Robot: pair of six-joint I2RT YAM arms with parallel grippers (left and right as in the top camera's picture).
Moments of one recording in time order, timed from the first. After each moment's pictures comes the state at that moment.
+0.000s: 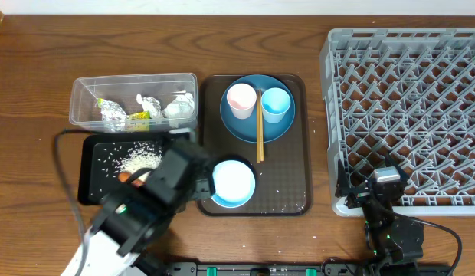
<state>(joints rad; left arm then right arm) -0.62 0.93 1.00 -1.06 -0.13 -0.71 0.15 0.01 0.01 -0.07 0.00 -0.06</state>
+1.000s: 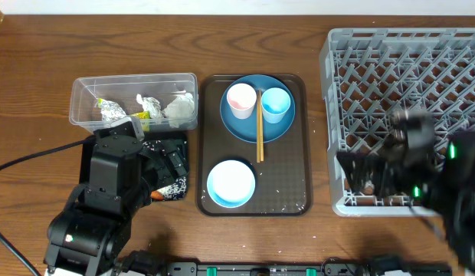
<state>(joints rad) -0.28 0.81 1.06 -1.02 -0.04 -0.64 0.15 0.96 1.43 -1.22 -0.37 0.15</state>
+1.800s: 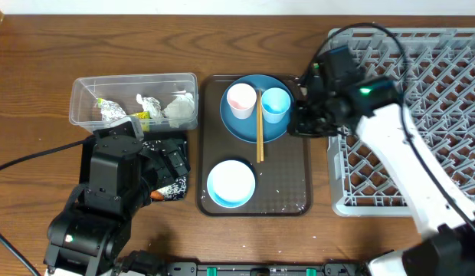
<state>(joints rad) -0.28 0.81 1.06 -1.02 -0.04 -0.64 0.40 1.64 1.47 -1.07 -0.36 0.43</state>
